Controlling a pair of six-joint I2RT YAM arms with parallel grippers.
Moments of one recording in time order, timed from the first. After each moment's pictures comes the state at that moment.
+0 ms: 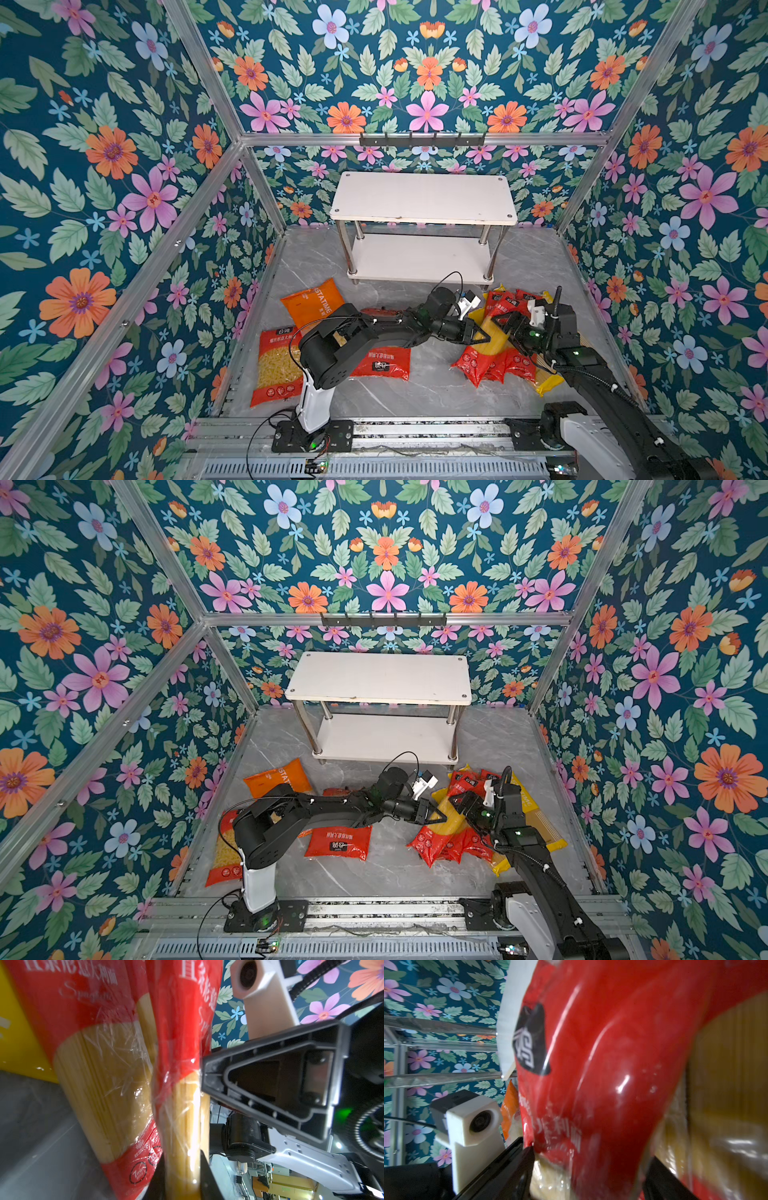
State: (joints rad) left arm -0.97 1.93 1.07 0.41 0.73 -0.87; right arm 0.08 0.86 0.41 -0.24 -0.52 0.90
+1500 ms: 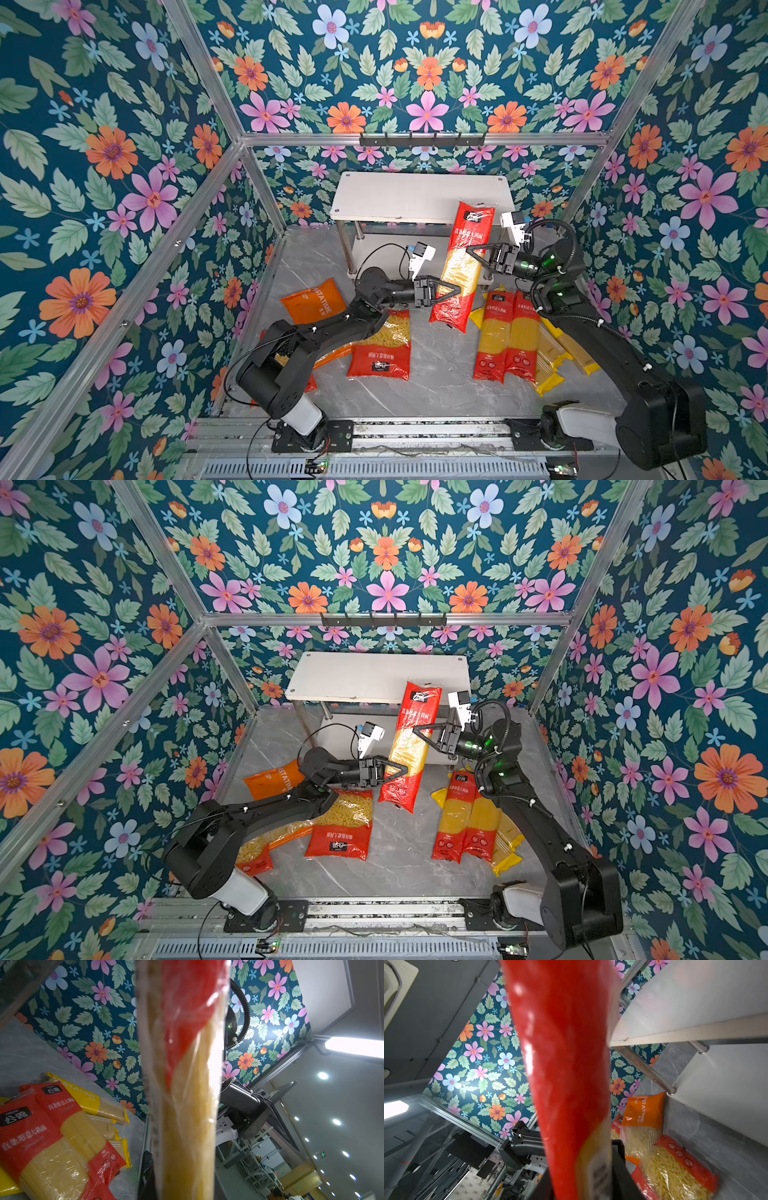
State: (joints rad) left arm -0.66 1.57 0.87 1.07 0.97 -1.18; right arm 0.20 1.28 0.96 0.60 -1.01 1.14
